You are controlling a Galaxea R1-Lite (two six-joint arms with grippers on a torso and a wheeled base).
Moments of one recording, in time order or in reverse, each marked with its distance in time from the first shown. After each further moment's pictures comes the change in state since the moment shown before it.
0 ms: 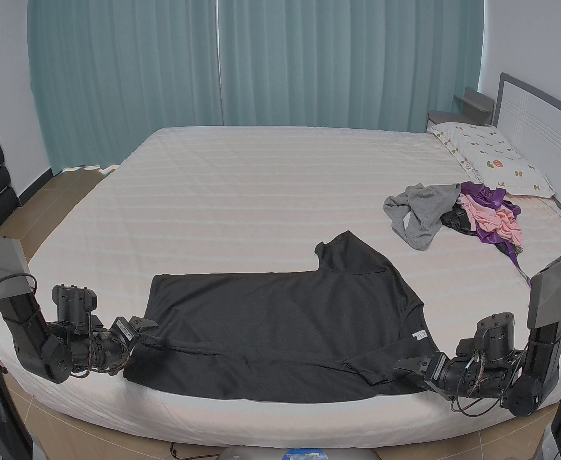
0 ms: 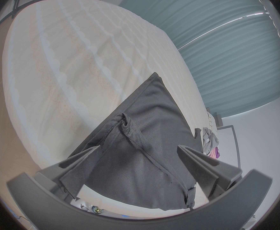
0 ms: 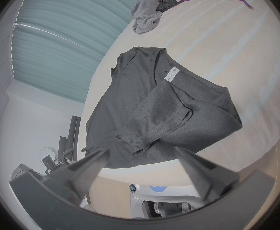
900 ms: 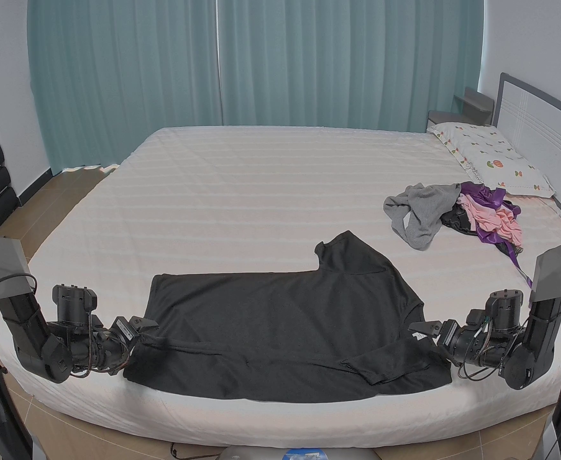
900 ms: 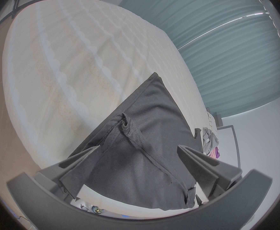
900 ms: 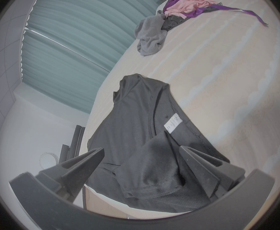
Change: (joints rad) left arm 0.000 0.000 -0.001 0.000 0.000 0.000; right arm -0.209 0.082 -0.192 0.004 0.108 -0.124
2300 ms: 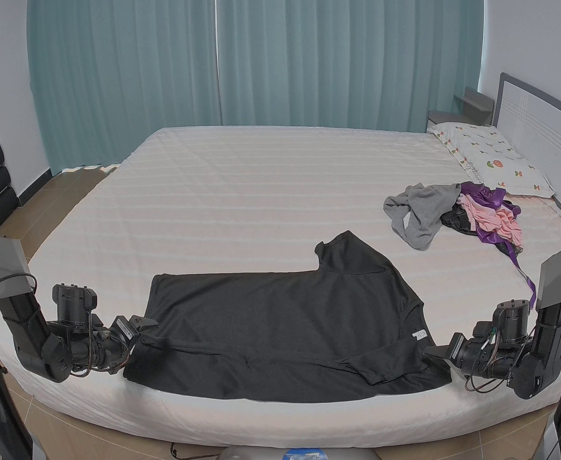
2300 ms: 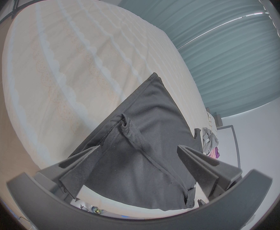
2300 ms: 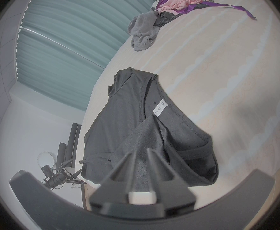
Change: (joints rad) left arm 0.001 0.000 -0.004 -0.001 0.000 0.001; right arm -0.011 -0.024 0.122 -0.034 0.002 -0.014
